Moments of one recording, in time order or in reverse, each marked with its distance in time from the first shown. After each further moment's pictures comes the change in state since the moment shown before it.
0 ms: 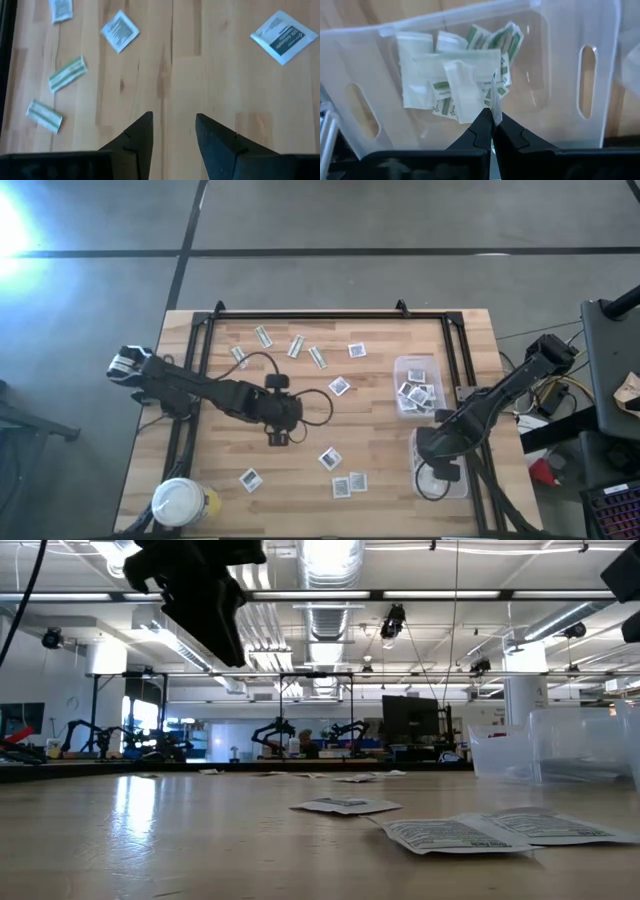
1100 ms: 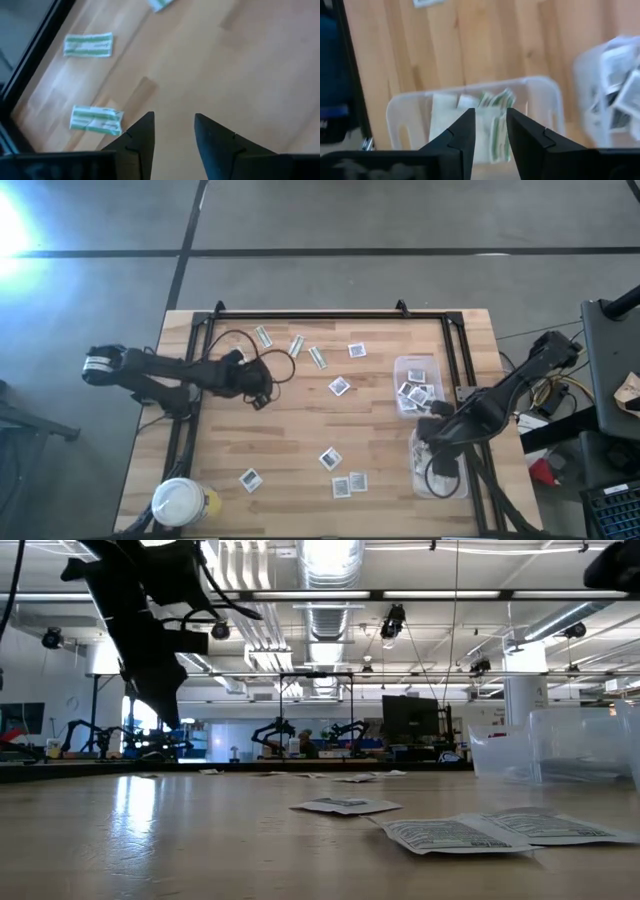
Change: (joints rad) left arm 0.286 -0.256 -0.441 0.020 -0.168 -0.318; right arm -0.003 -0.091 0.146 -0.010 0.197 -0.038
